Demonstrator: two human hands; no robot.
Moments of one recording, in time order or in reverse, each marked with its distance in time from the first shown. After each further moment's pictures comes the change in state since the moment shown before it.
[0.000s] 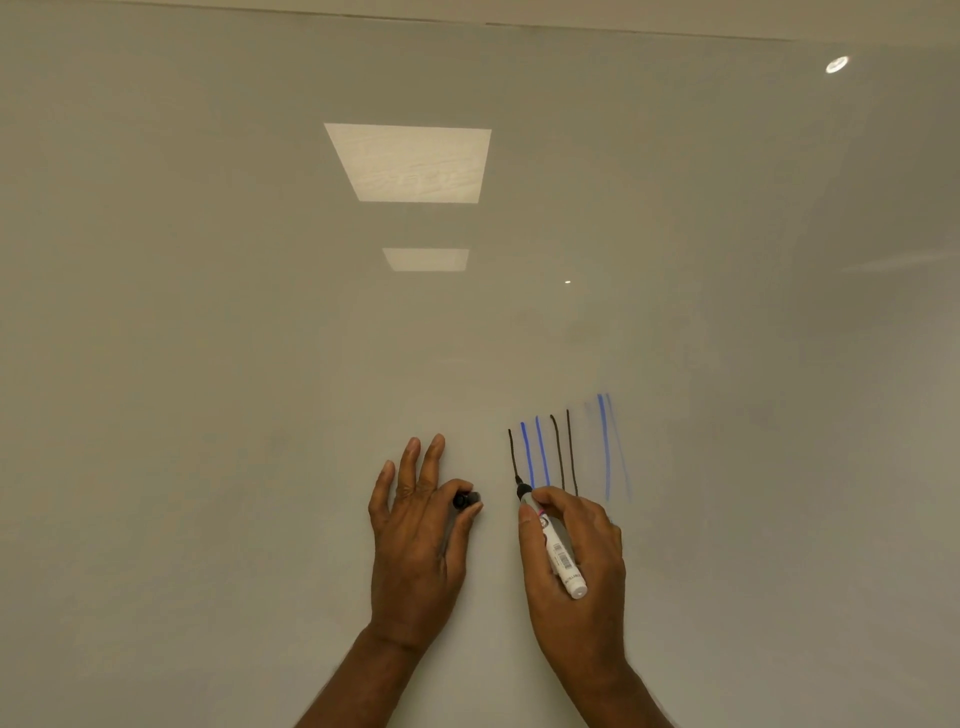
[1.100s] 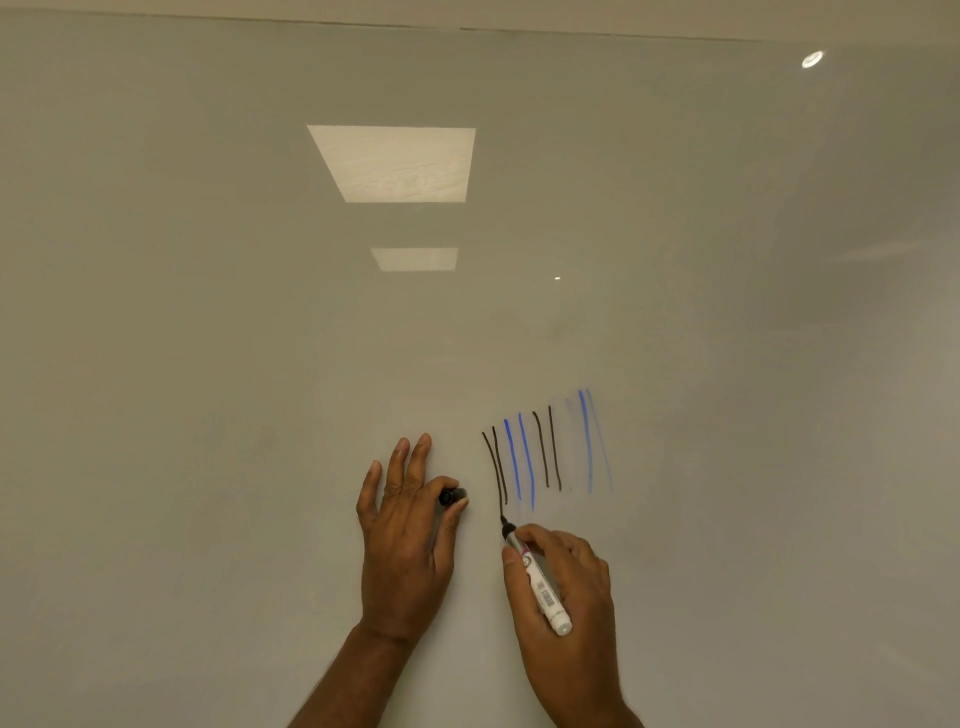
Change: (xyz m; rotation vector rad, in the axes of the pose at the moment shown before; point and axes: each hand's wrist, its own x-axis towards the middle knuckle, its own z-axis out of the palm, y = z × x) left_hand 0.000 0.002 -0.001 -0.003 -0.009 0.001; right_hand -0.025 -0.008 -0.018 -0.041 -0.099 0.131
